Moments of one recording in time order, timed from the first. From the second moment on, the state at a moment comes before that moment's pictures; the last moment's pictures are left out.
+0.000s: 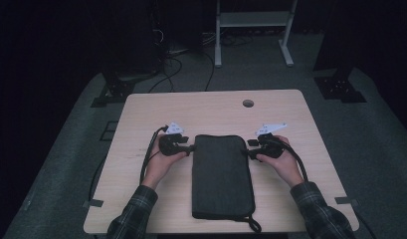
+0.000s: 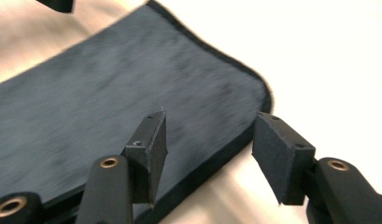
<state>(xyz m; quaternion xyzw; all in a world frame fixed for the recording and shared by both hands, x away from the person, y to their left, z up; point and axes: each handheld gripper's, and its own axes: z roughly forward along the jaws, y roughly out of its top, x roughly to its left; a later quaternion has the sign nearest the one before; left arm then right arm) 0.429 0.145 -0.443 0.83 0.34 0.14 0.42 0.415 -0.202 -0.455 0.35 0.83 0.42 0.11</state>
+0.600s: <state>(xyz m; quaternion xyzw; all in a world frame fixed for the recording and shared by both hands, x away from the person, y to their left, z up) 0.478 0.131 -0.474 0.83 0.38 0.14 0.38 0.477 -0.190 -0.475 0.37 0.83 0.39 0.11</state>
